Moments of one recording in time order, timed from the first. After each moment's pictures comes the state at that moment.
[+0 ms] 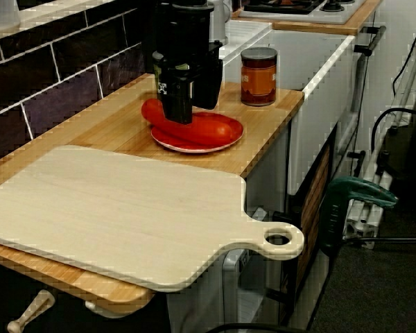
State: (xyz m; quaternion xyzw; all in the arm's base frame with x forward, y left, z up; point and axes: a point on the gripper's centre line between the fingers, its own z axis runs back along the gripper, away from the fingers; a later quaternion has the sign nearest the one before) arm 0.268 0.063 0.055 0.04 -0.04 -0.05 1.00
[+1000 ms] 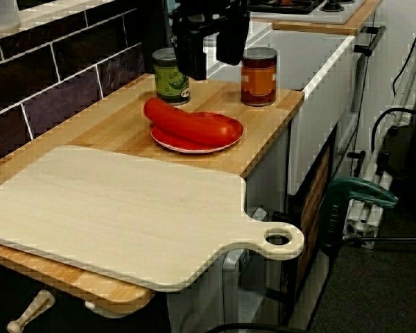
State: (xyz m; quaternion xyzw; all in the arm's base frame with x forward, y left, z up) arm 0.248 0.050 0.104 -0.01 -0.07 -0.17 0.98
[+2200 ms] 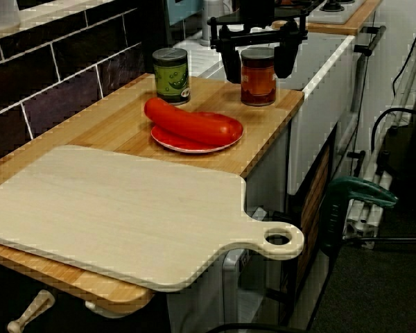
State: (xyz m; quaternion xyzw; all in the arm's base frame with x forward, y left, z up) arm 0.217 0.000 0.079 -0.03 -0.05 -0.50 0.87
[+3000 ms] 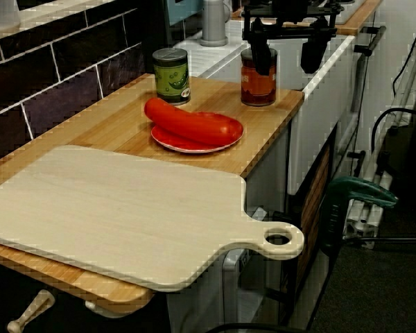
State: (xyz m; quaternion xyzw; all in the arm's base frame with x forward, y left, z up) arm 0.198 -0.033 0.079 -0.01 -0.06 -0.50 0.86
